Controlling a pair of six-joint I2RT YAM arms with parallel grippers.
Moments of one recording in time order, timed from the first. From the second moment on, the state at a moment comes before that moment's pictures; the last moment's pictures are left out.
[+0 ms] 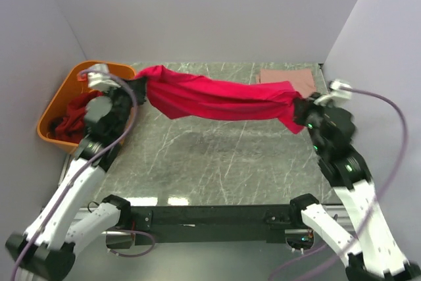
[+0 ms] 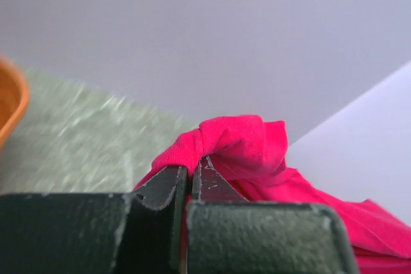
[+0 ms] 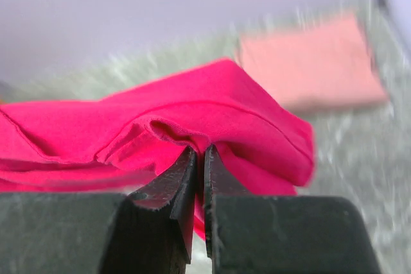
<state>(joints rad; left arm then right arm) -0.36 0.91 0.90 0.06 -0.24 -0.61 0.32 0.76 1.01 -0.46 0.31 0.35</state>
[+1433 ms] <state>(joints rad) -0.34 1.25 0.71 -0.23 -0.13 -0.84 0.08 1.08 0.66 -0.44 0.13 0.60</state>
